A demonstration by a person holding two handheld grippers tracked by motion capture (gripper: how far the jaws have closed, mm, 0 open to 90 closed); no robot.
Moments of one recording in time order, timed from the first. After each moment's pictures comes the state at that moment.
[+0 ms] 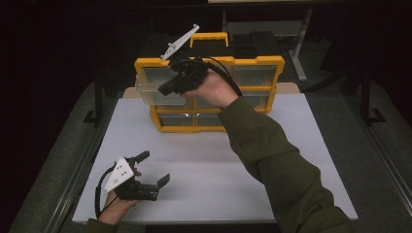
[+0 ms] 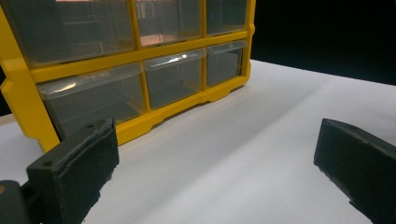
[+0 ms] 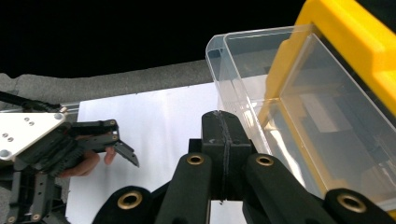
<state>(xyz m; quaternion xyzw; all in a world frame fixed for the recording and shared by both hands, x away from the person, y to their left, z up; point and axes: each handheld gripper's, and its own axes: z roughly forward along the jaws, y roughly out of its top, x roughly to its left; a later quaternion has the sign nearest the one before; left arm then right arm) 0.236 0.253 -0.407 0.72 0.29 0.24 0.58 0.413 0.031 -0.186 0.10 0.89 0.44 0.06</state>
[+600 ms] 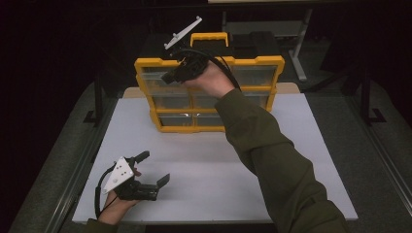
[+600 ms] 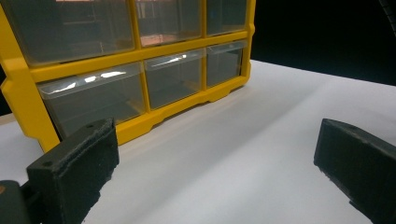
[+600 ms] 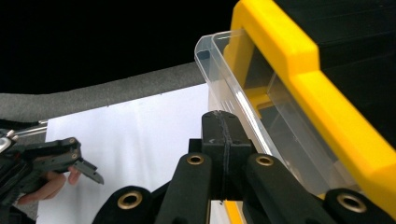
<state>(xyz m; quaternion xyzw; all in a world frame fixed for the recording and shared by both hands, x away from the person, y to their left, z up) 0.236 0.251 -0.408 0.72 0.29 0.24 0.59 0.443 0.031 -0.187 0.16 0.88 0.44 0.07</state>
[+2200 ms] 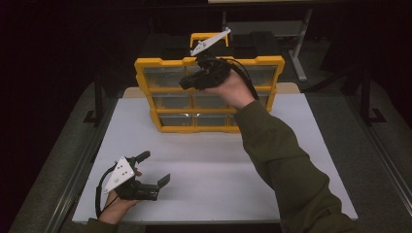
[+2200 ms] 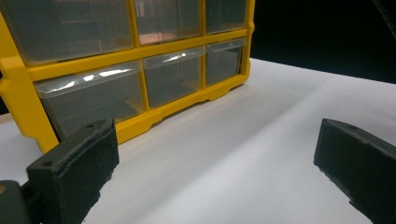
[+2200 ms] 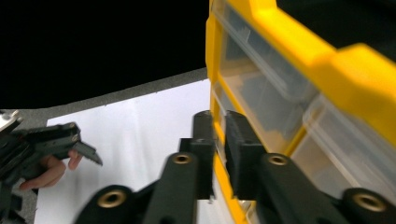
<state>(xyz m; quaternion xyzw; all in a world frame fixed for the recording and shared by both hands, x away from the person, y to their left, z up) 0.238 0.251 -0.409 0.72 0.29 0.24 0.59 0.431 -0.022 -0.209 0.17 0.86 0.47 0.08</state>
